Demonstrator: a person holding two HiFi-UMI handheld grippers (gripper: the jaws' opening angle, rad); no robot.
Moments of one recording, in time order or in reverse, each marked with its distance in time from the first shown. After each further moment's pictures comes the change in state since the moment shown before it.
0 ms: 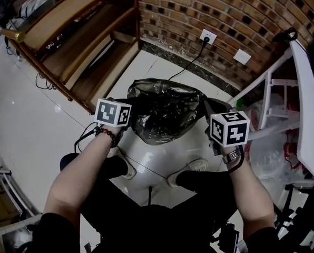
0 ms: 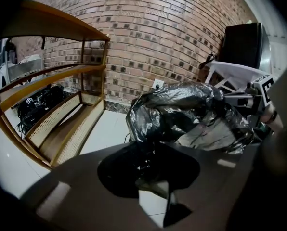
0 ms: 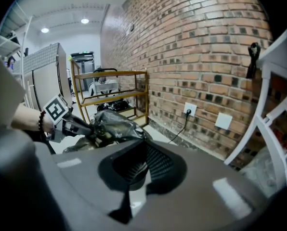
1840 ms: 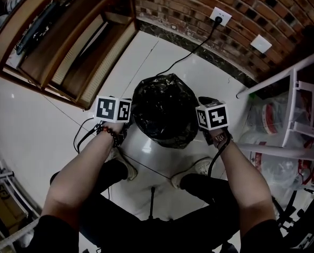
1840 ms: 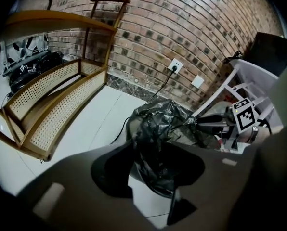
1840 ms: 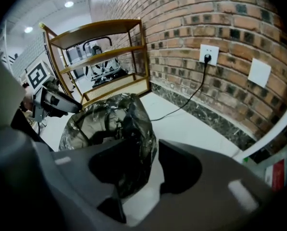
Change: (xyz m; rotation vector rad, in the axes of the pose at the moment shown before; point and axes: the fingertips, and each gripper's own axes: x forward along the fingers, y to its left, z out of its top) left arm 0.111 0.043 -0.042 -0.192 0.164 -0.050; right arm 0.187 -0.029 -0.142 0.047 0.337 0.097
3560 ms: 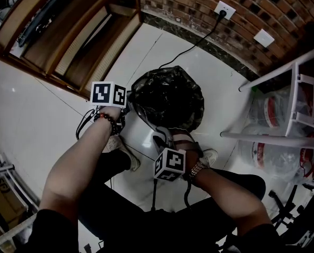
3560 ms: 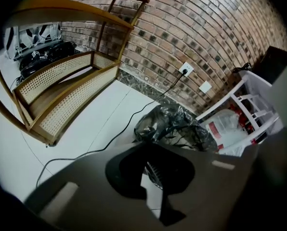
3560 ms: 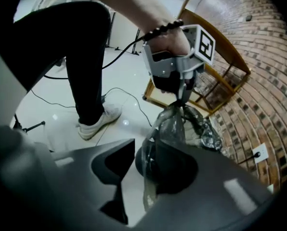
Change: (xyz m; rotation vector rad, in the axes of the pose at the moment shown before) left arm -0.021 0.024 -0.012 -0.131 0.028 0.015; right arm -0.035 0.245 -0.075 -0.979 0.005 0.123
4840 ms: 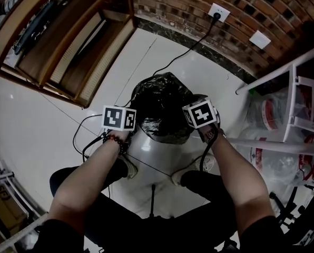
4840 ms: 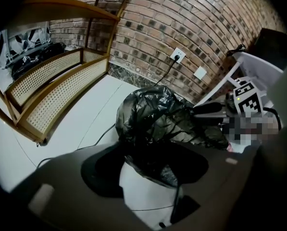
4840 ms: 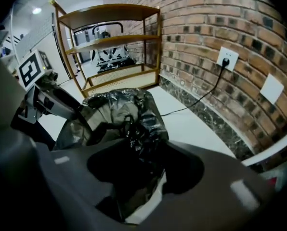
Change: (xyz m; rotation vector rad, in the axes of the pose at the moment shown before) left arm 0.039 -0.028 -0.045 0.093 0.039 0.003; right arm 0.029 -0.180 -0.143 0.825 0.094 -0.099
